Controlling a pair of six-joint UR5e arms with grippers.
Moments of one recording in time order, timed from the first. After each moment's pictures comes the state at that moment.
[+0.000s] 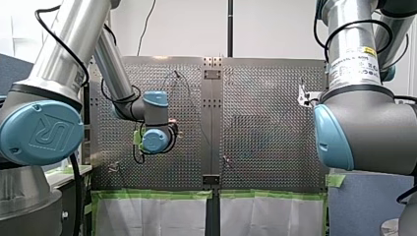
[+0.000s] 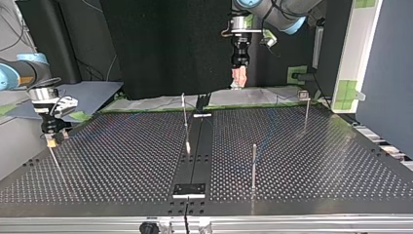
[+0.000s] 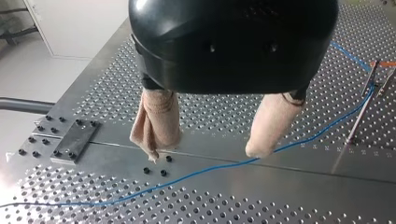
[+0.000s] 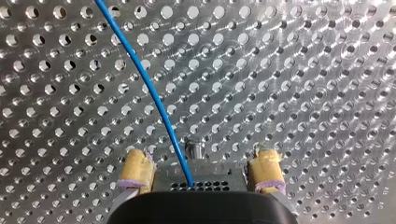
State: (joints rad) left arm -0.54 -1.90 -2.30 -1.99 -2.05 -1.72; right arm 1.52 -1.04 1.46 -0.50 1.10 1.62
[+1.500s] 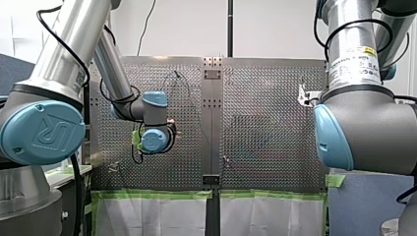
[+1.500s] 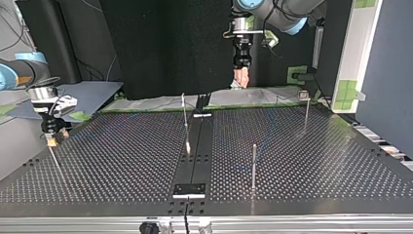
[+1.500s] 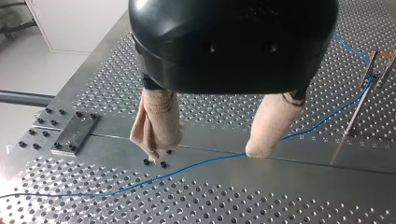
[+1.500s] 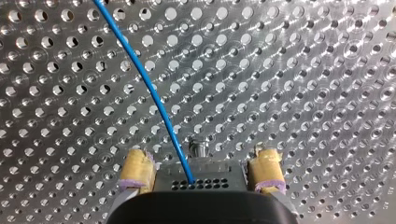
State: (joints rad) left arm -0.52 -1.90 -2.30 -1.99 -2.05 -1.72; right arm 1.52 -1.05 1.46 -0.47 1.09 1.62
